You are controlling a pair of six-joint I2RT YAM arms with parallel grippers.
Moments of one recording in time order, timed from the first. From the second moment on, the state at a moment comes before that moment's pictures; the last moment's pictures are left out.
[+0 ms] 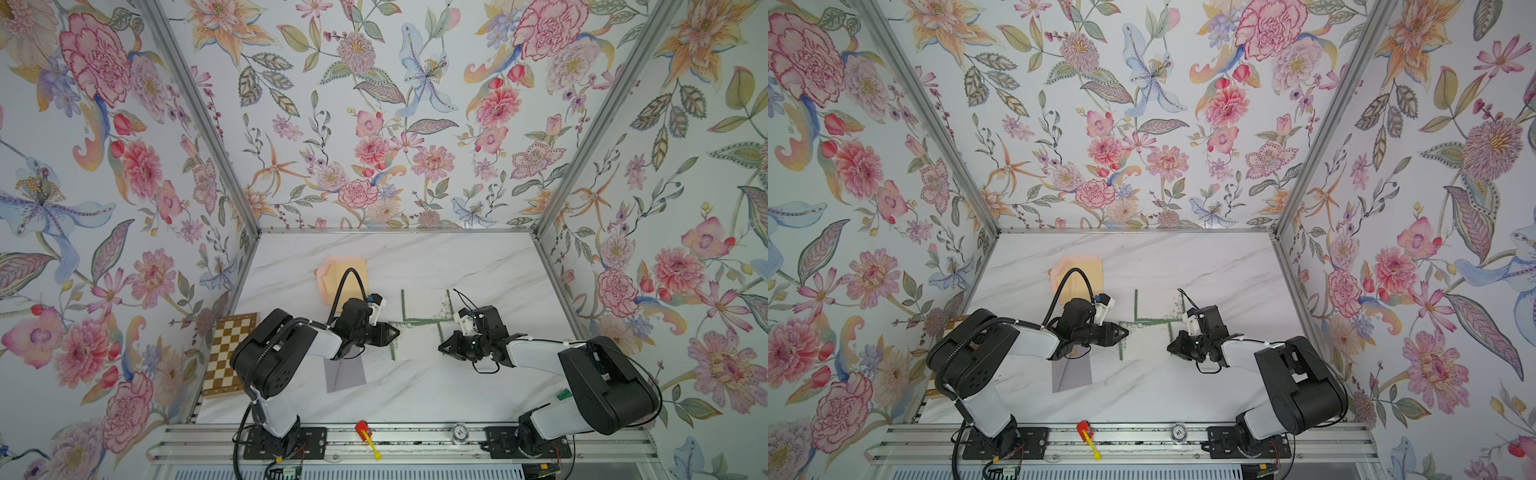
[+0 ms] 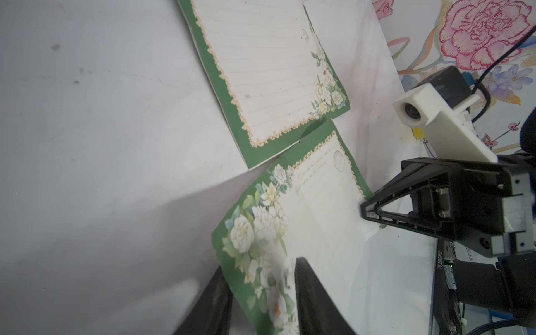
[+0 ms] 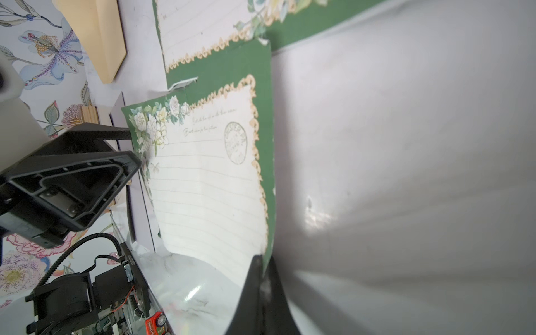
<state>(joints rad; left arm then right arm) -0.57 1.77 0.60 0.48 0.50 -0.49 0.39 1.49 0.46 0.06 -0.56 0.66</state>
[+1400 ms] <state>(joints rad) -0.61 1.75 0.58 0.71 0.60 -0.68 0.48 1.52 0.42 0.26 -0.51 0.66</state>
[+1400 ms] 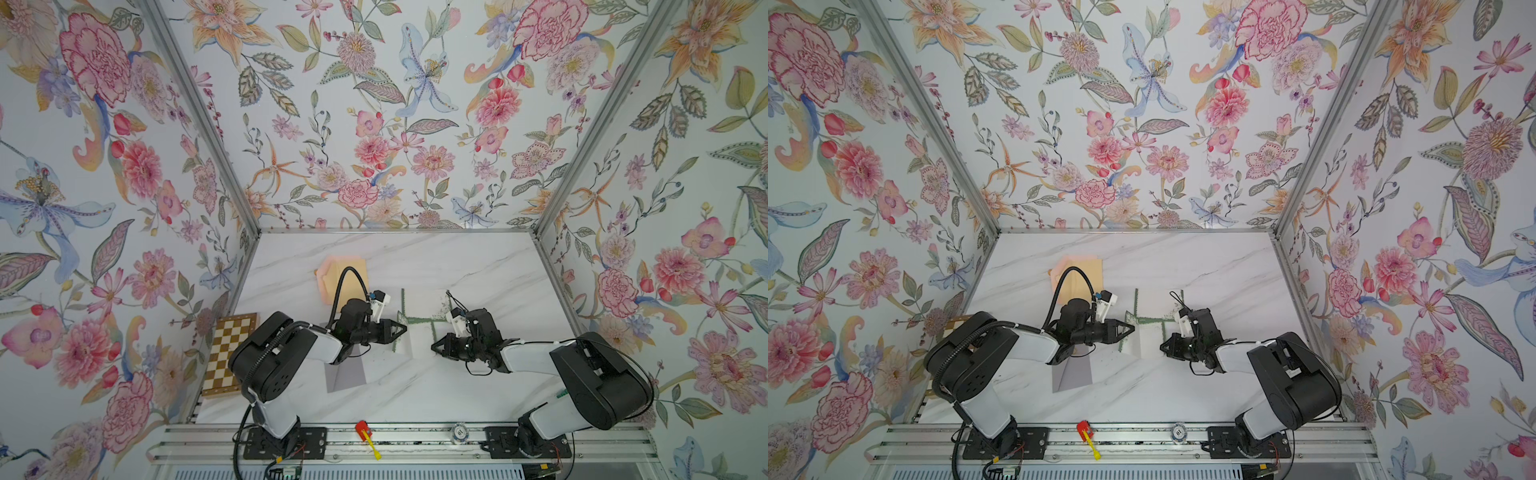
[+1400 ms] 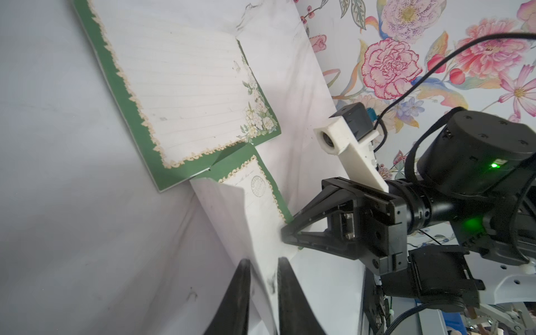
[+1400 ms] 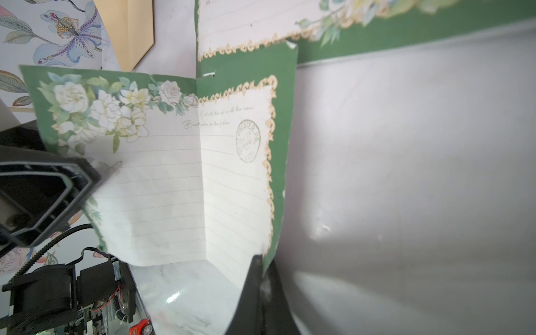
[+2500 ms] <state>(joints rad) -0.72 1.88 0.67 0.85 0.68 -0.75 0.50 1.52 0.40 0.32 -0.48 0.69</state>
